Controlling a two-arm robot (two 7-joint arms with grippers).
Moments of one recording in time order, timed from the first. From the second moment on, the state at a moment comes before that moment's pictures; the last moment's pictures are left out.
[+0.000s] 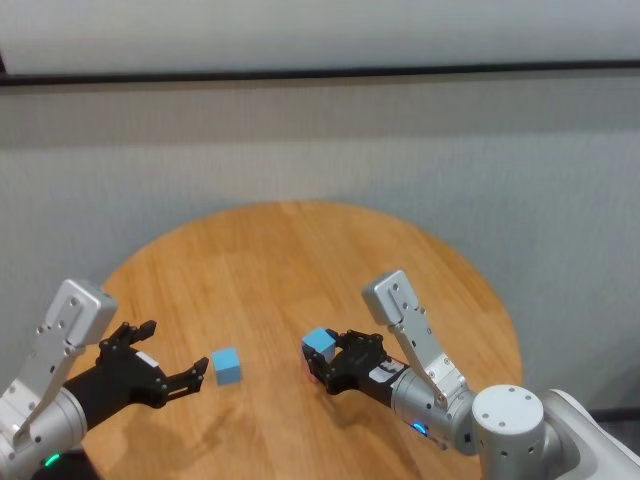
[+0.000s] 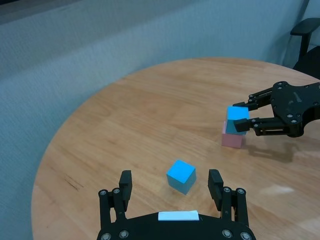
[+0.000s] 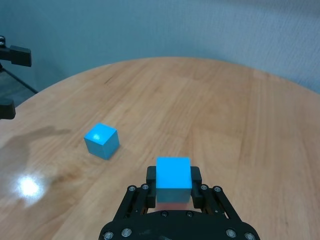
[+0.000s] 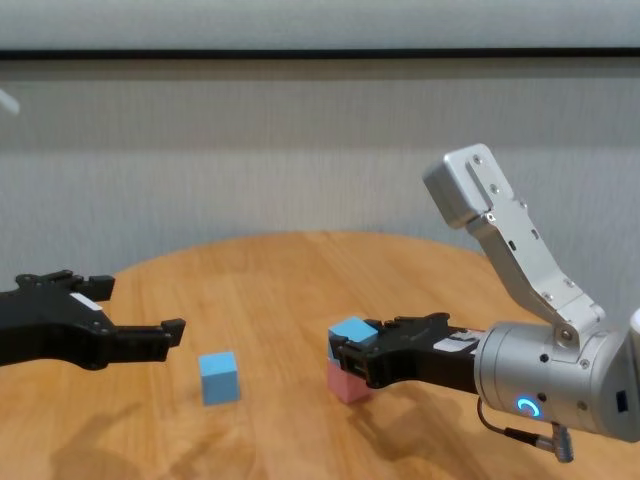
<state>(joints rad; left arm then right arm) -0.09 0.52 0.26 -1.59 -0.24 0.14 -0.39 0.39 0.15 -0.47 -1.13 0.13 0.14 0.36</state>
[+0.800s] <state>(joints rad) -0.09 0.52 0.26 -1.59 -0.24 0.14 -0.39 0.39 0.15 -0.45 -1.14 0.12 0.16 0.35</state>
